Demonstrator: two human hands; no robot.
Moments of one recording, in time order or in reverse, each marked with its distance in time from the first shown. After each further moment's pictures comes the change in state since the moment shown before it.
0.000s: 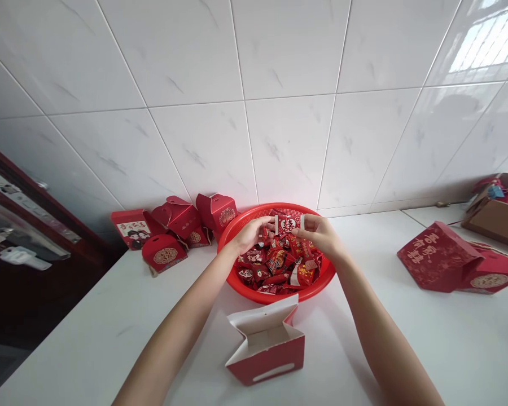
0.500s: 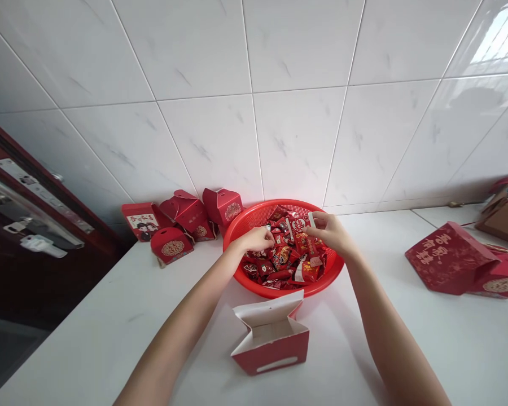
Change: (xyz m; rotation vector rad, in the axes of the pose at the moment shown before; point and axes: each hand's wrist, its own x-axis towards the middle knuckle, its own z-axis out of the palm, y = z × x) left_hand 0.006 -0.022 -0.019 0.704 0.030 -0.126; right_hand -0.002 -0.002 -0.011 -0.207 0.044 0.029
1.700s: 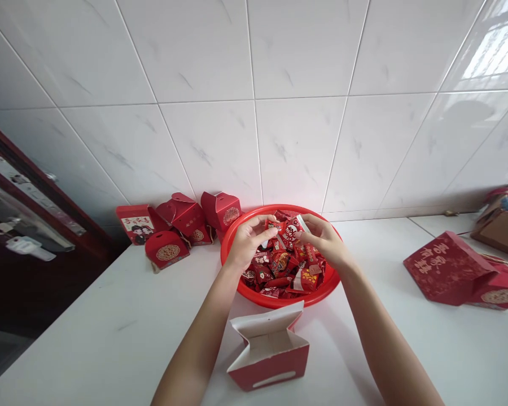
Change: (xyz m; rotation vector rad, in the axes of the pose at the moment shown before) left_hand -0.054 0.044 0.019 -0.705 0.410 0.366; right_hand -0.010 -0.022 0.018 0.200 -0.142 -0.096
